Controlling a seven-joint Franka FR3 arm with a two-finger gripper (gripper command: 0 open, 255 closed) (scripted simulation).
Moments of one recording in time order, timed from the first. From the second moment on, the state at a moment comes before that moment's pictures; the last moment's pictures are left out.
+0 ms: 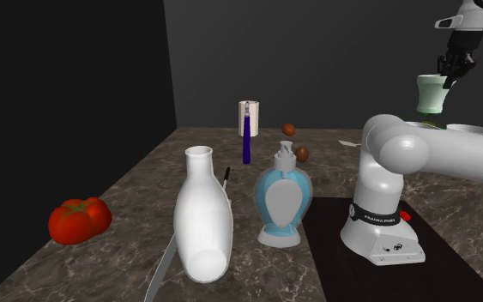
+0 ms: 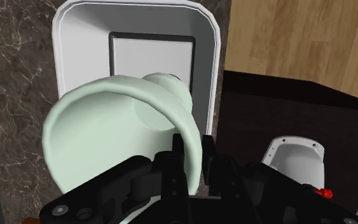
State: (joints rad) arm -0.21 -1.70 -0.51 -2.01 -1.17 0.71 -1.27
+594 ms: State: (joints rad) arm -0.17 -1.64 -0.59 -1.73 -1.44 0.73 -1.60
